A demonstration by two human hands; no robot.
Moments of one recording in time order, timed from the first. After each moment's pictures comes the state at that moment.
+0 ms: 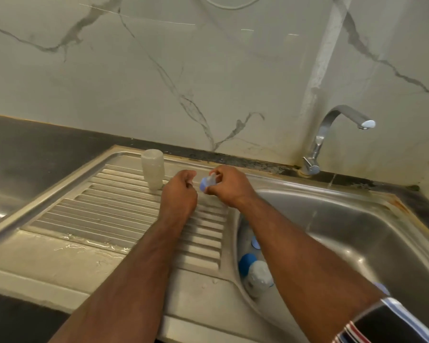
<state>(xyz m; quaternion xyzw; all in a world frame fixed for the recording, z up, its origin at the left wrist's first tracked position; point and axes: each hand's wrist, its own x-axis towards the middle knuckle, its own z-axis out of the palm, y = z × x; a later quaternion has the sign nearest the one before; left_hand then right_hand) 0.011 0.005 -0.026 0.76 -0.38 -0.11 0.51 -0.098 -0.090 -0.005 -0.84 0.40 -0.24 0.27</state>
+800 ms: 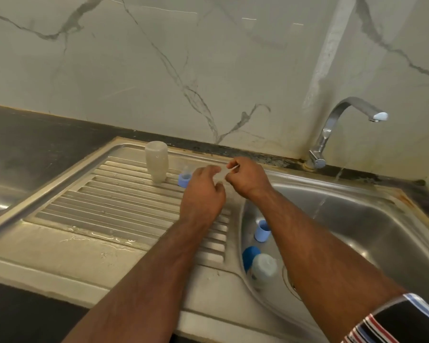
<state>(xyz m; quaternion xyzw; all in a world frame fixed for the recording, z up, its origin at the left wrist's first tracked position) -0.021 0.003 -0.031 0.74 -0.48 -0.05 0.46 -0.105 -0.103 -0.005 -0.81 0.47 -0.25 0.26</state>
